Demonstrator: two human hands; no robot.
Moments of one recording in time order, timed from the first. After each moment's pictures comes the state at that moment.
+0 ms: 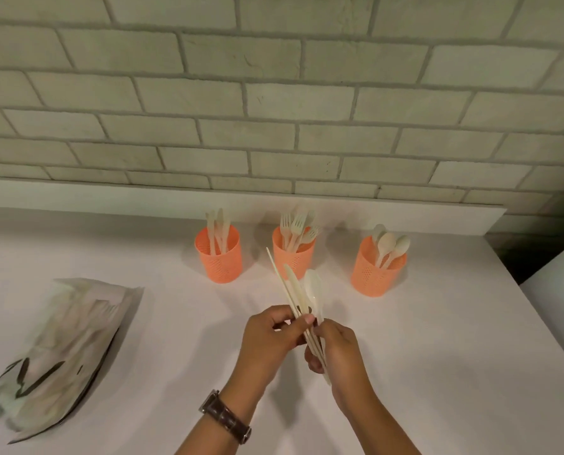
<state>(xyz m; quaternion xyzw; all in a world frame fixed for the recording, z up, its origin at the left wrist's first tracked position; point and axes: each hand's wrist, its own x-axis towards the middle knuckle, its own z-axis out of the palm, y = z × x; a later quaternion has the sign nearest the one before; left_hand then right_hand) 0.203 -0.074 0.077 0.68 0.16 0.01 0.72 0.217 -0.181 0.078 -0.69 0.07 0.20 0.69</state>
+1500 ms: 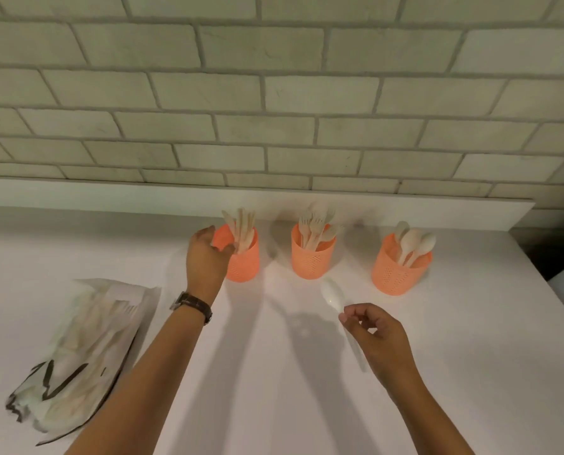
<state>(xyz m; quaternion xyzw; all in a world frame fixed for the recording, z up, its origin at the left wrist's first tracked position) 0.303 0.073 0.058 0.84 0.28 0.16 0.43 0.244 -0.200 0.046 -0.80 0.01 0.05 0.59</state>
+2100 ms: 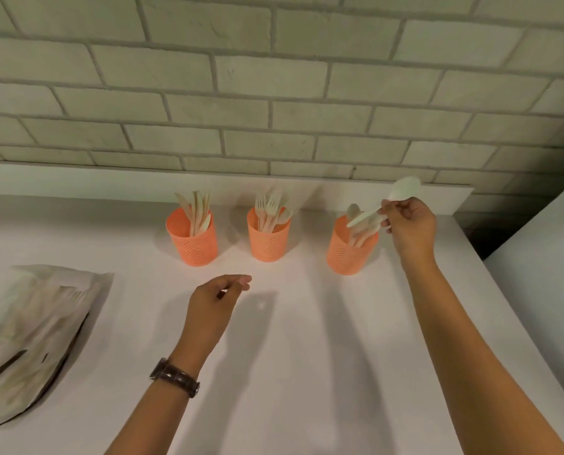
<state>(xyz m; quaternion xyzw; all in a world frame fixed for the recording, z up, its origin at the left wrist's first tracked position) 0.220 -0.033 0.042 0.79 0.19 0.08 0.57 0.374 -0.295 0.098 -0.78 0.08 -0.15 0.60</state>
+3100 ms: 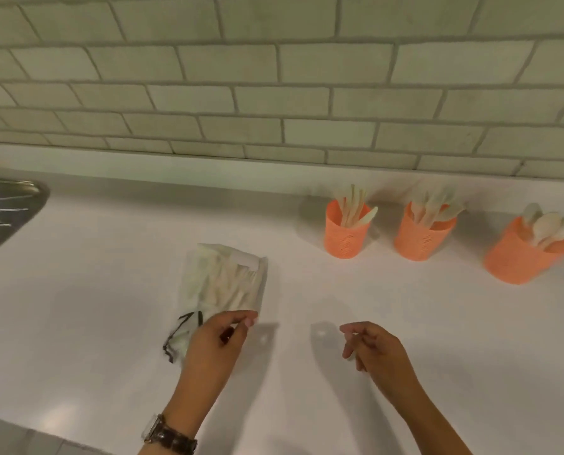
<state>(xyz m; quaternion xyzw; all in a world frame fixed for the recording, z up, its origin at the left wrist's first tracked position) 0.071 0.191 0.034 0.83 0.24 0.13 0.48 0.160 -0.039 -0.009 -0.78 -0.03 0.21 0.59</state>
